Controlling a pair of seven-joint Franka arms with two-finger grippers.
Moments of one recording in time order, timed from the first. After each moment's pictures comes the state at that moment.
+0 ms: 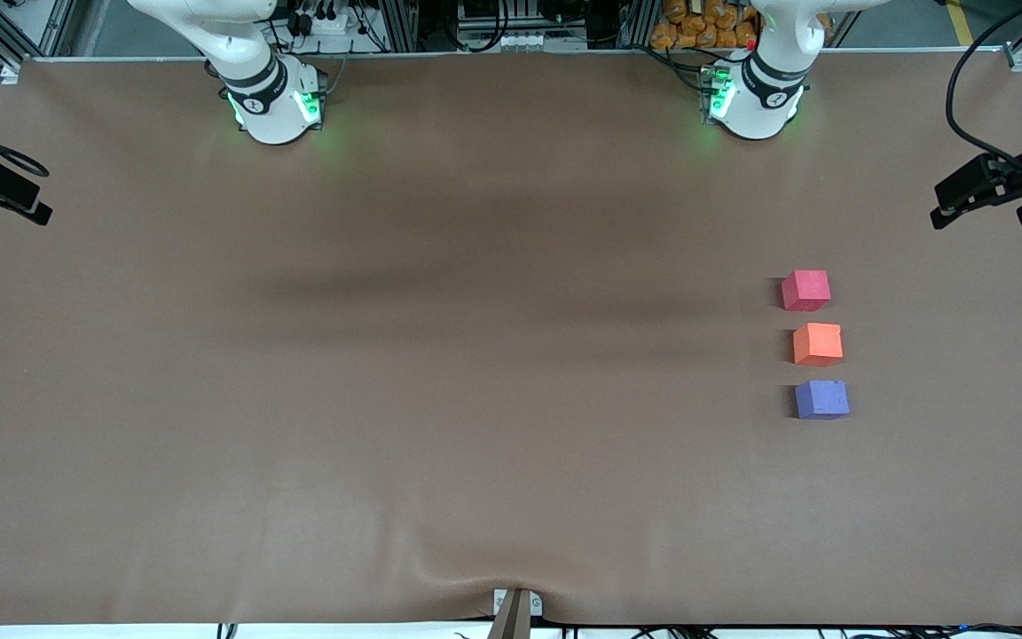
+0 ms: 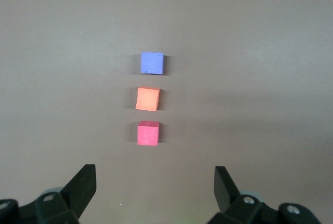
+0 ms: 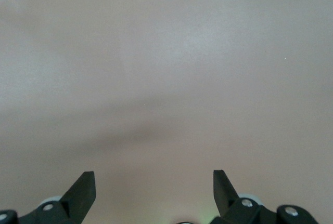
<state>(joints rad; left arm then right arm) 0.06 -0.01 -0.11 -1.47 -0.01 1.49 -0.08 -0.09 0.01 0.04 -1.43 0.00 1.41 0.12</state>
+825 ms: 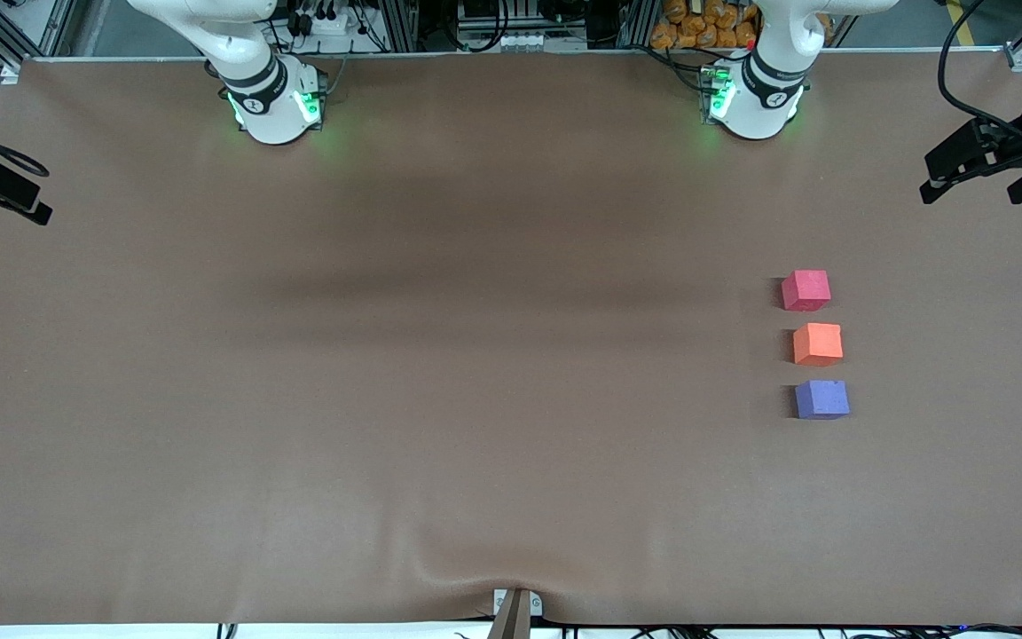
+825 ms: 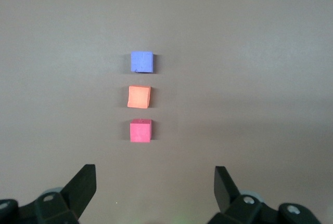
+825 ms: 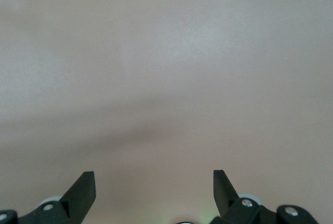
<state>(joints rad) -0.12 -0.05 0.03 -1.48 -0.02 1.47 -0.08 -0.09 0.01 0.04 -1.43 0.00 1.41 0.12</state>
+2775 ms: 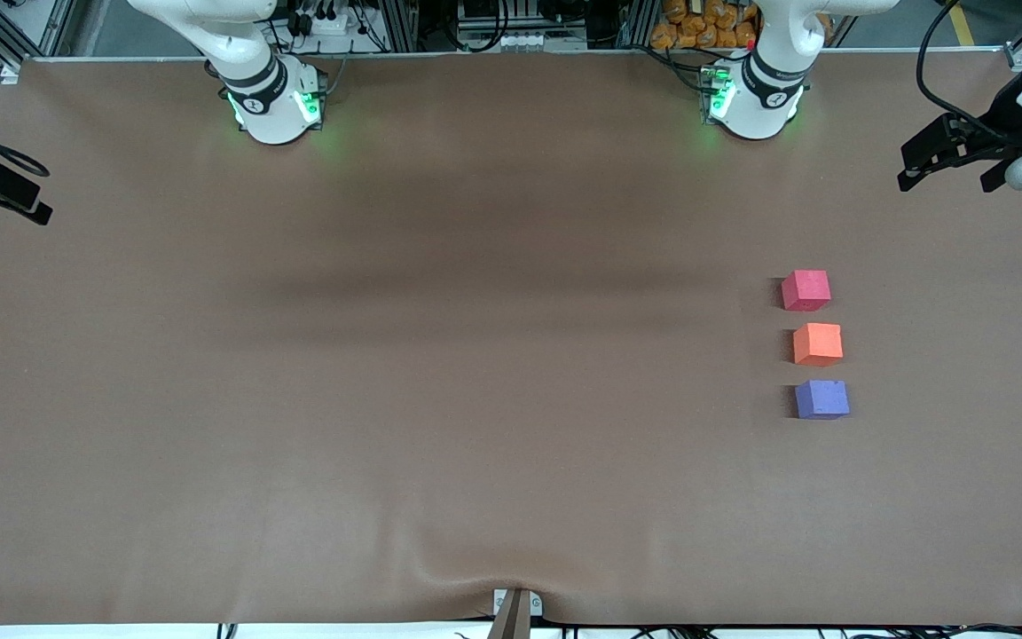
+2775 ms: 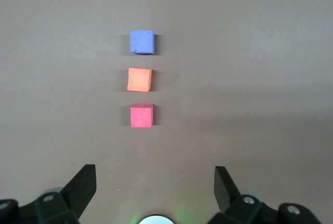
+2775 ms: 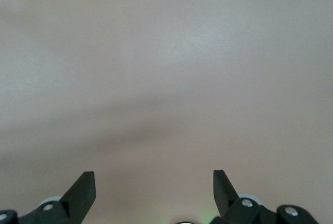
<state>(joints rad) -0.13 -0.13 0.04 -1.63 0.00 1.49 -0.08 -0.09 0.01 0.04 -1.43 0.00 1.41 0.12</state>
